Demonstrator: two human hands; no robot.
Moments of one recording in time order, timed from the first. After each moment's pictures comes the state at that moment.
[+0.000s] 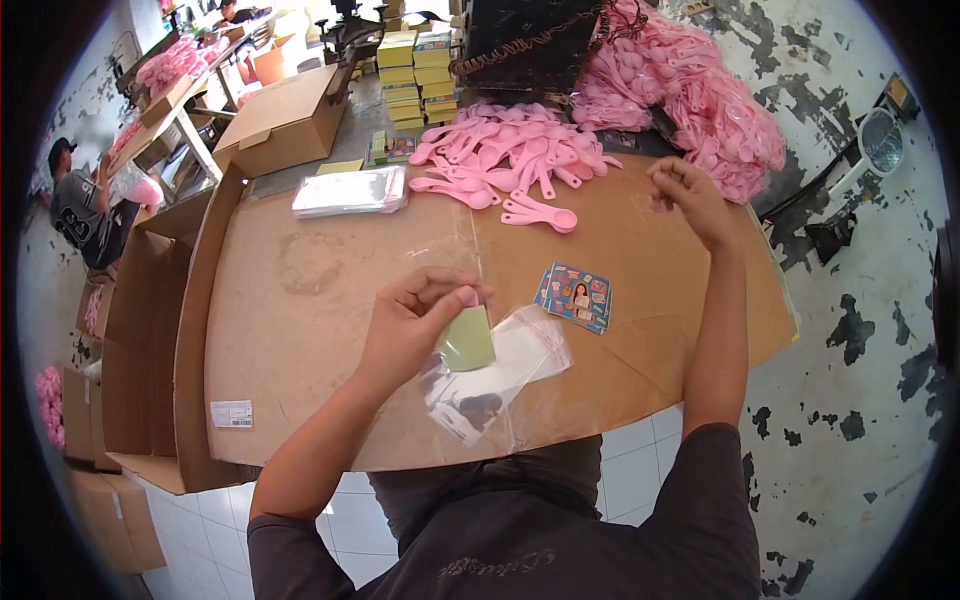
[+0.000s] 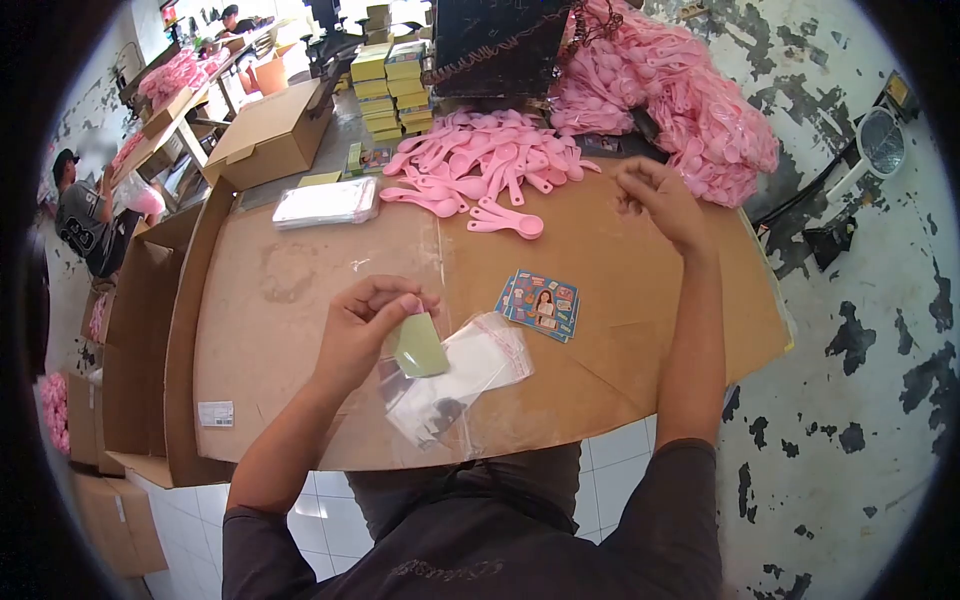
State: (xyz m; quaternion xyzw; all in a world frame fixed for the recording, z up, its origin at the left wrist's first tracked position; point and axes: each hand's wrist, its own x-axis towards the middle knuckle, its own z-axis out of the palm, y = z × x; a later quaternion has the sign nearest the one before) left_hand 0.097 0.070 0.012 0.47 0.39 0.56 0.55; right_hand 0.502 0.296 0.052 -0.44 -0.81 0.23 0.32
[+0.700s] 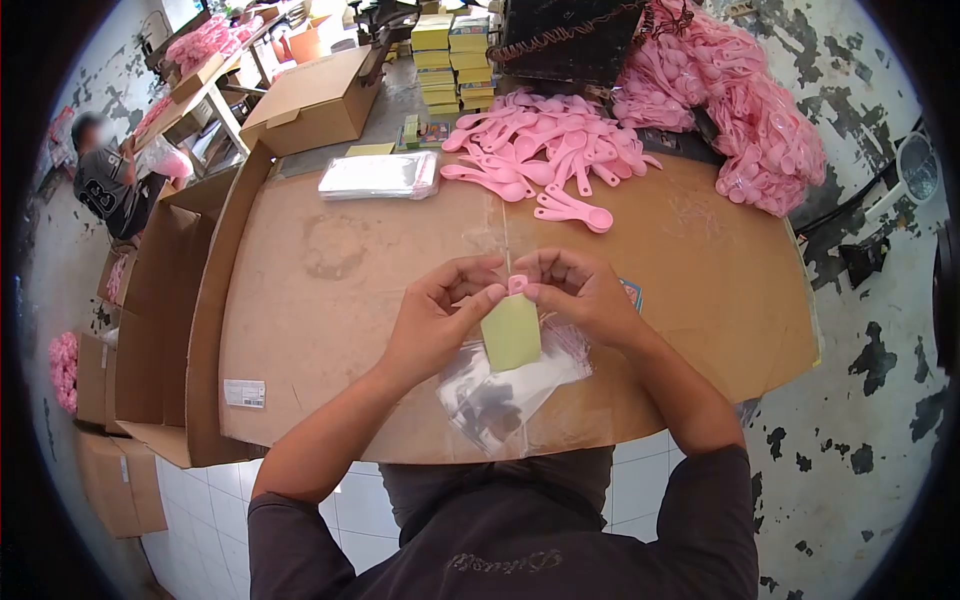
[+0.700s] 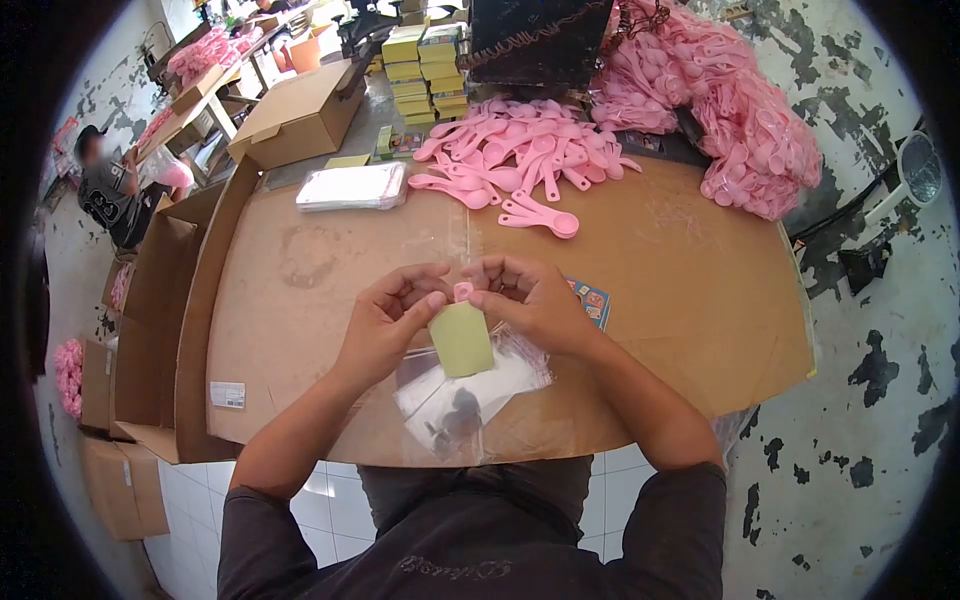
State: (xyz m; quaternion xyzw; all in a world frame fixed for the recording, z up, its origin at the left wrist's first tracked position) left_hand 0.106 0.073 0.003 0.47 0.41 0.58 0.52; right_hand 0.313 0.160 0.006 -0.25 -0.65 0.65 0.30
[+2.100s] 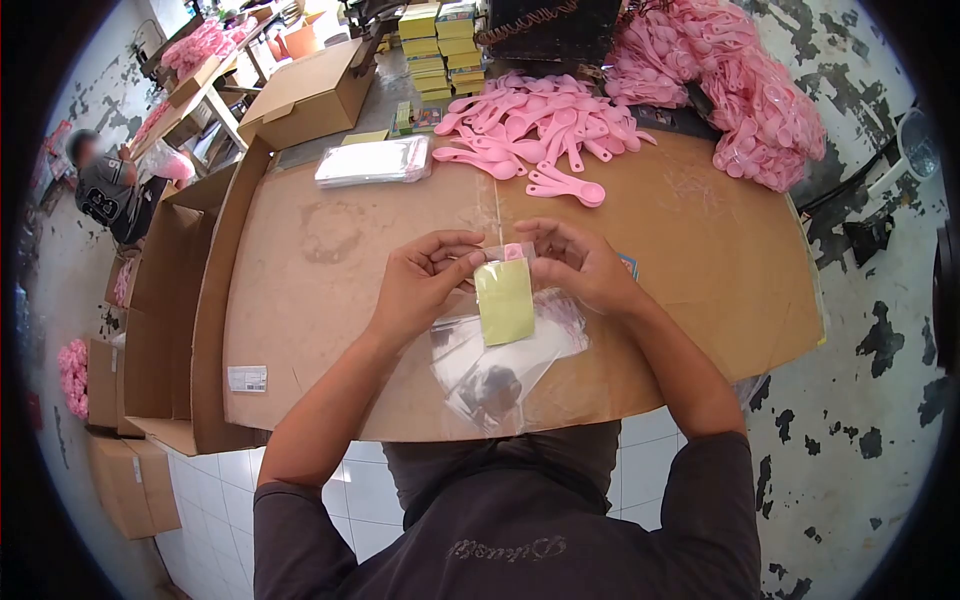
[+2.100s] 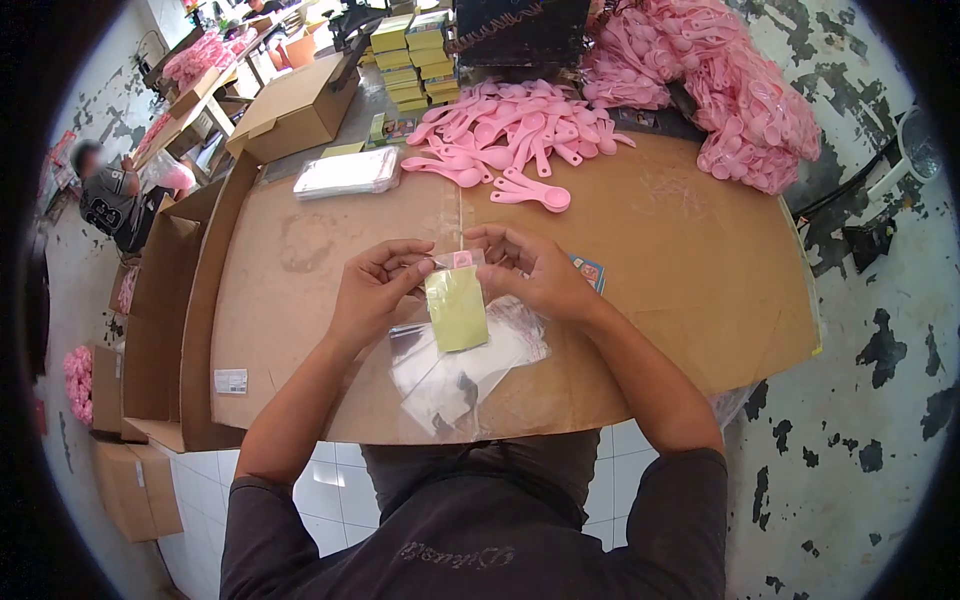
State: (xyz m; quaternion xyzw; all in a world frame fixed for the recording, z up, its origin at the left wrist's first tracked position) left_hand 0.092 0.086 -0.011 0.48 0.46 0.55 0.51; right_hand 0.328 0.171 -0.014 -0.20 -0.66 0.65 0.32
